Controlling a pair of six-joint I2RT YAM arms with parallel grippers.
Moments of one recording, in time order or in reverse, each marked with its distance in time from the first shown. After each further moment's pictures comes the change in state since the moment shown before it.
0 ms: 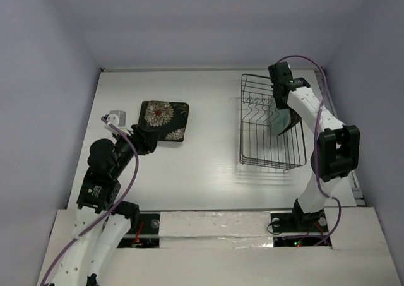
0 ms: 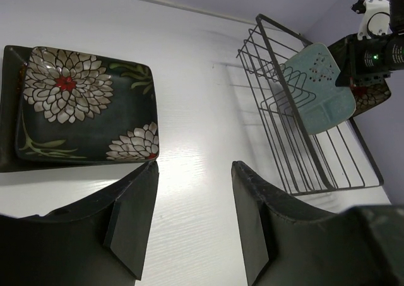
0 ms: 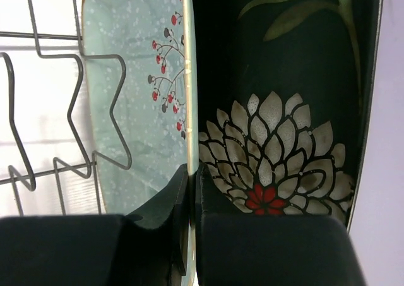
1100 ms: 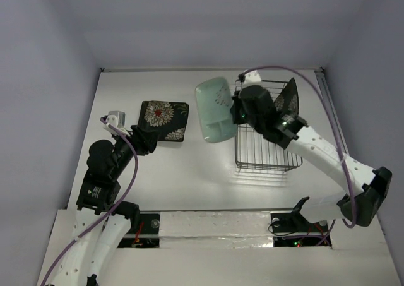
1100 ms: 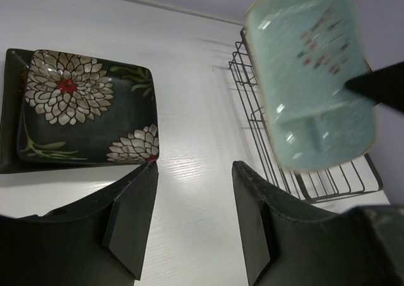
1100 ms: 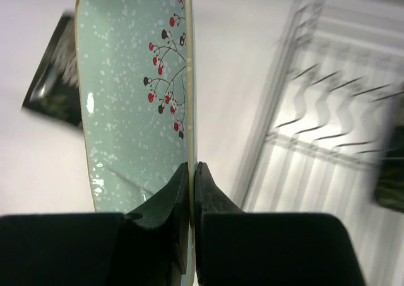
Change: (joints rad) left arm 0.000 -0.010 0.000 0.000 -0.004 0.000; right arm 0.531 -0.449 -0.138 0.228 -0.143 0.329
